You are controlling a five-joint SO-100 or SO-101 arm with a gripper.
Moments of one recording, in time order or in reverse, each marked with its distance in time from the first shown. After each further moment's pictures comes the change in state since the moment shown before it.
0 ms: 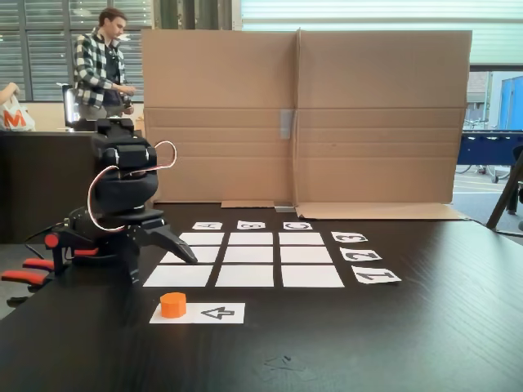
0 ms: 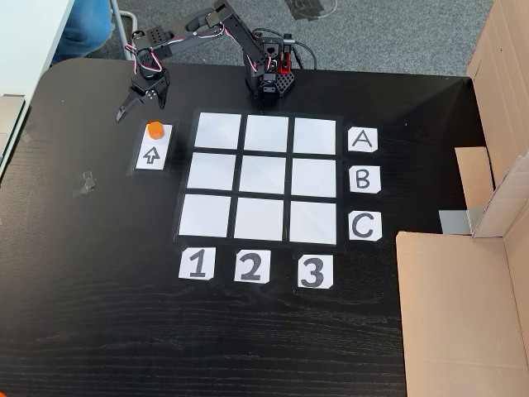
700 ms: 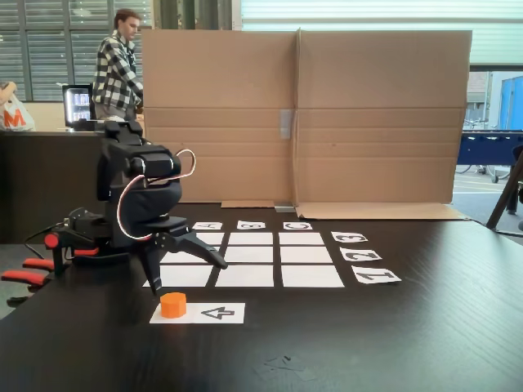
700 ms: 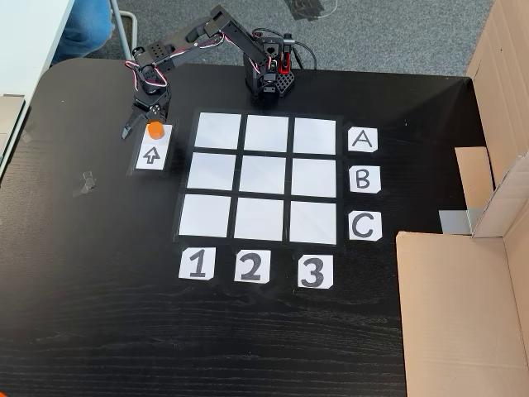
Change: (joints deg) arm -5.7 -5.0 -2.8 -1.1 0.2
